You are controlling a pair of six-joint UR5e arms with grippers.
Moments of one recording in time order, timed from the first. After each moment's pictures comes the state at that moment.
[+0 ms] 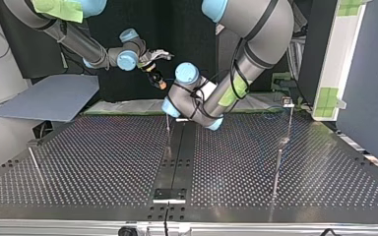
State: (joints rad) left arm -0.54 -2.56 -1.06 -3.89 -1.94 -1.44; right arm 2.04 -0.58 1.64 -0.60 1.27 0.76
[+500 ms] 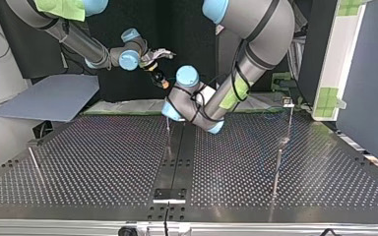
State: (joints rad) left arm -0.53 -2.56 -1.03 -3.79 -1.89 -1.46; right arm 2.05 -0.58 1.64 -0.59 1.26 0.77
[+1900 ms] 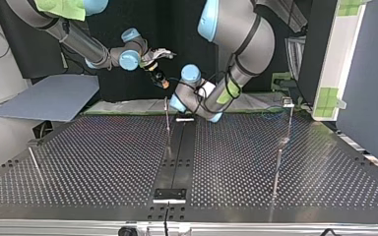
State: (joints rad) left arm -0.51 -2.79 -0.96 -3.65 -1.87 -1.46; right arm 2.05 -0.59 1.64 -0.59 1.26 0.77
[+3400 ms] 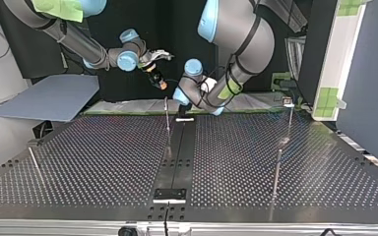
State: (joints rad) left arm -0.51 -2.79 -1.05 -3.43 -1.88 -1.55; right arm 2.04 -0.59 1.63 -0.59 1.26 0.79
